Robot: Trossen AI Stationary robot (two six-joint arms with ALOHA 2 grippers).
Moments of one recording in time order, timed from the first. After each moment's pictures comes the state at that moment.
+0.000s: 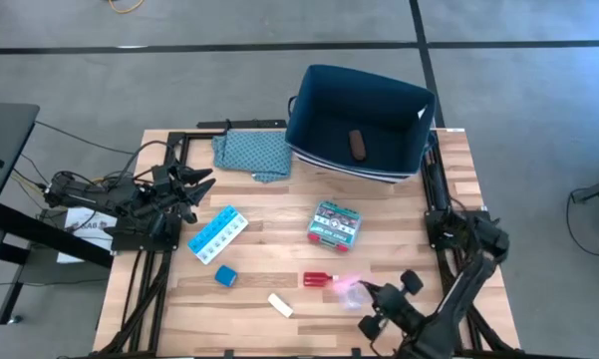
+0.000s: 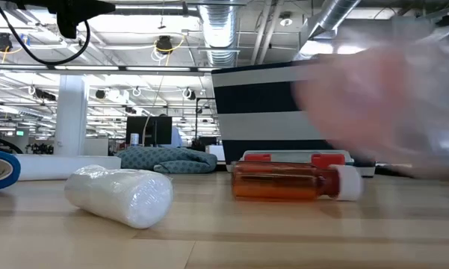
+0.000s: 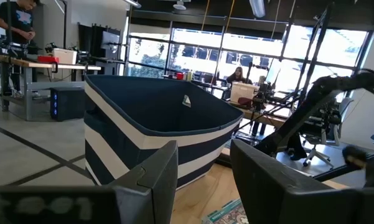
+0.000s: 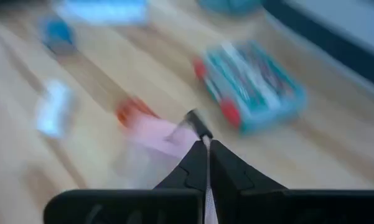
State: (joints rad) left arm -0.27 0.30 0.41 0.09 -0.70 -0.08; right arm 1.00 2.00 1.64 -1.55 0.94 1.91
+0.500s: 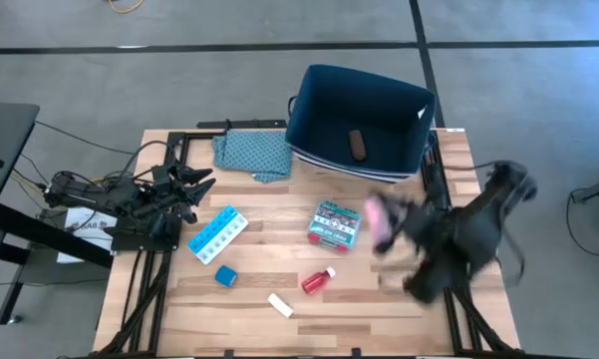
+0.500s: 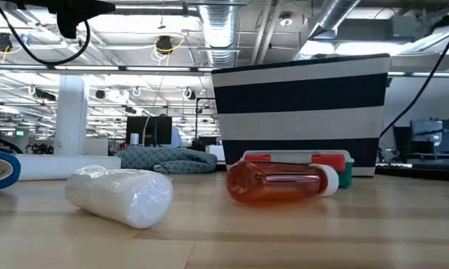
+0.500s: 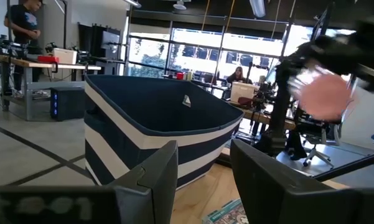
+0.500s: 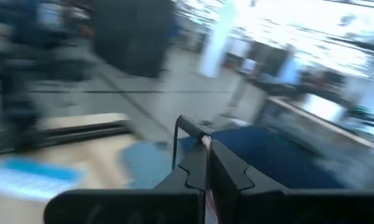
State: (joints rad) left arm -0.27 0.30 0.41 0.09 -0.70 -0.08; right arm 0.72 1.49 1.70 -1.57 1.51 1.02
